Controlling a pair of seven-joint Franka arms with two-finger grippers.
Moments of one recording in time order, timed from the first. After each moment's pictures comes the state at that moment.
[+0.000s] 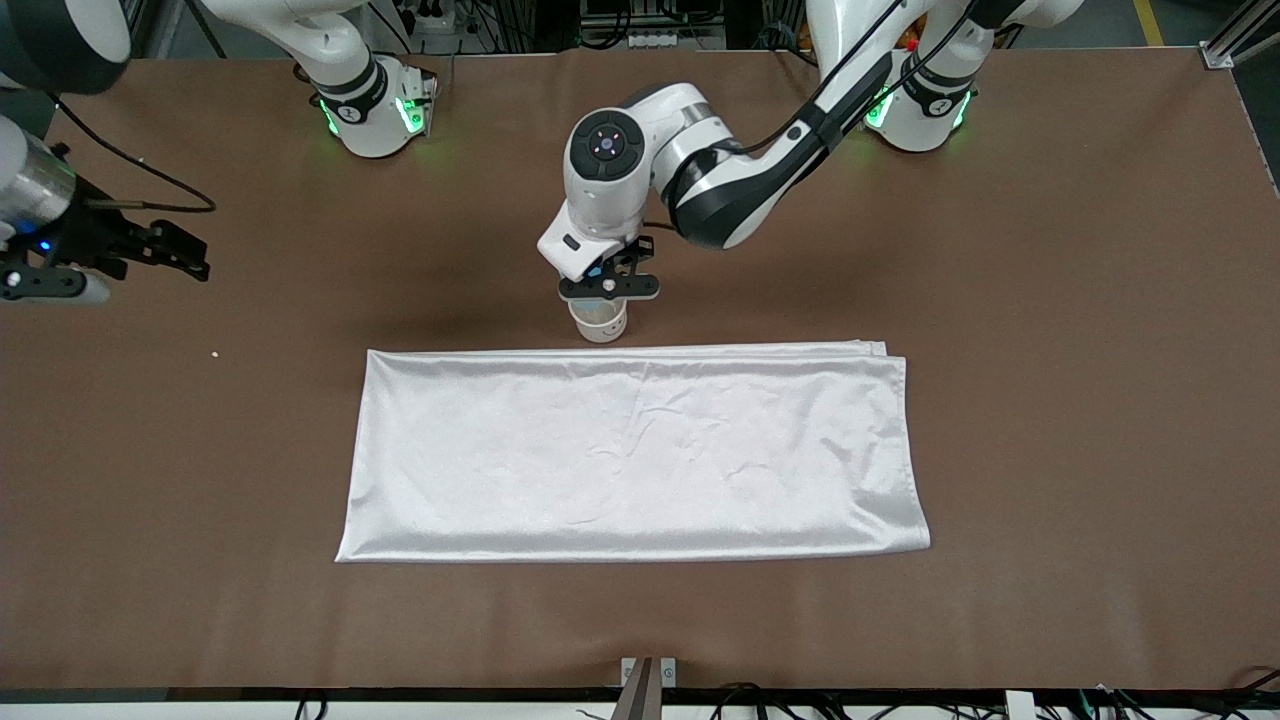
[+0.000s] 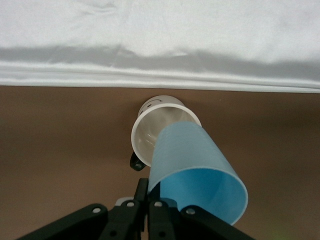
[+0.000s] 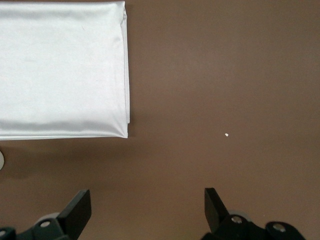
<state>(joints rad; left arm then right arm) -0.57 0.66 -0.46 -1.37 0.10 1.94 -1.03 0.18 -0.09 -0.17 -1.79 -0.05 1.66 0.01</state>
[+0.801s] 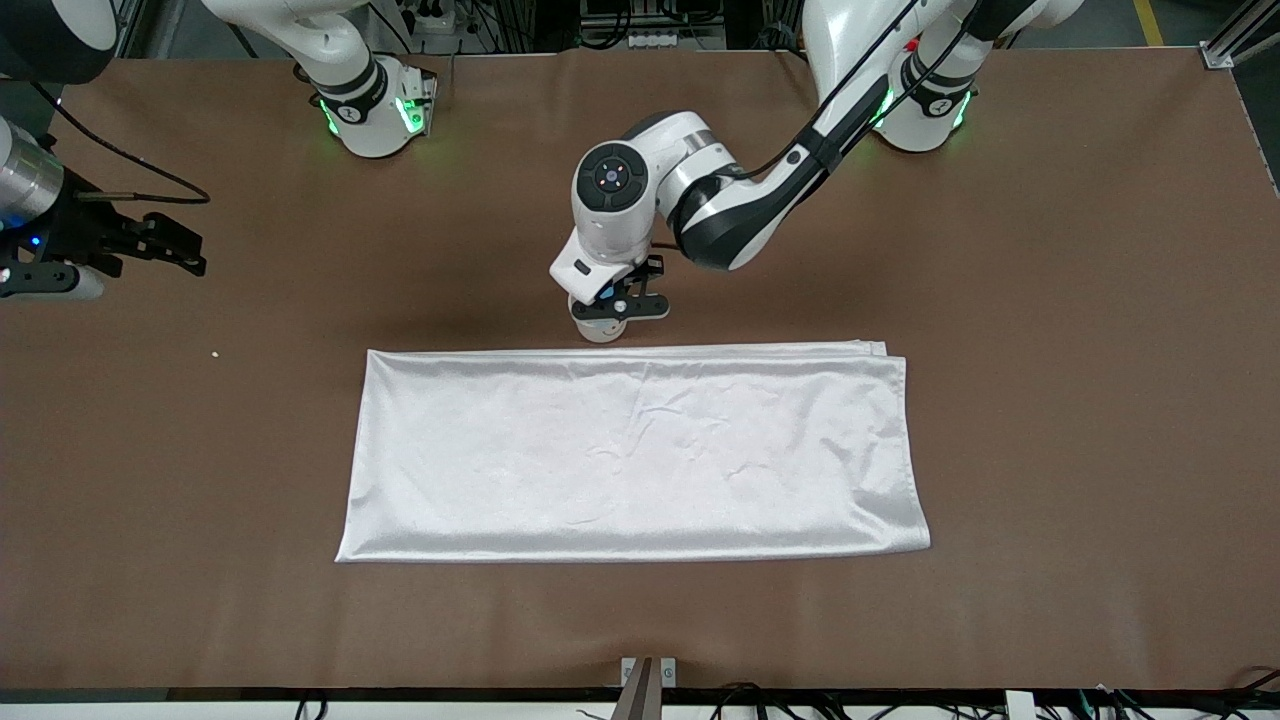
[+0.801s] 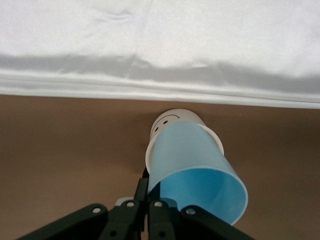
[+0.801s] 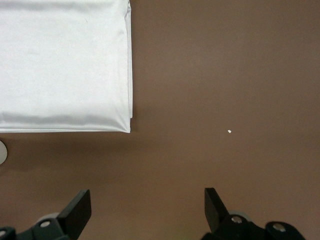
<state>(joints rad) -0.58 0.69 -0.43 -1.37 0.11 1.95 -1.03 0.17 -0.07 -0.17 -1.77 -0.04 1.63 -0.01</state>
